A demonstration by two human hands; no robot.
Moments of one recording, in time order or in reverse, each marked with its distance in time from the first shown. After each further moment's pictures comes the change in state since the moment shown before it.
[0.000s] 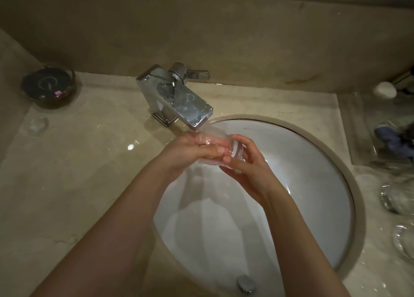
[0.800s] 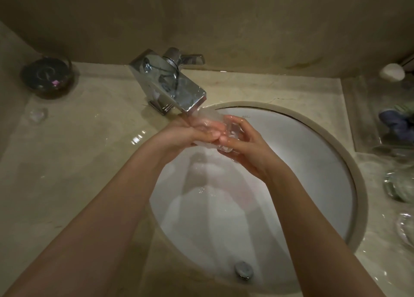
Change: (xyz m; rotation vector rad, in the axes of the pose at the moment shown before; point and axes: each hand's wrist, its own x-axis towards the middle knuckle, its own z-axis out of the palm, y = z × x) left_hand 0.003 0.010 0.005 -0.012 0.021 0.049; right_hand 0.015 -0.011 -0.009 -0.097 -0.103 0.005
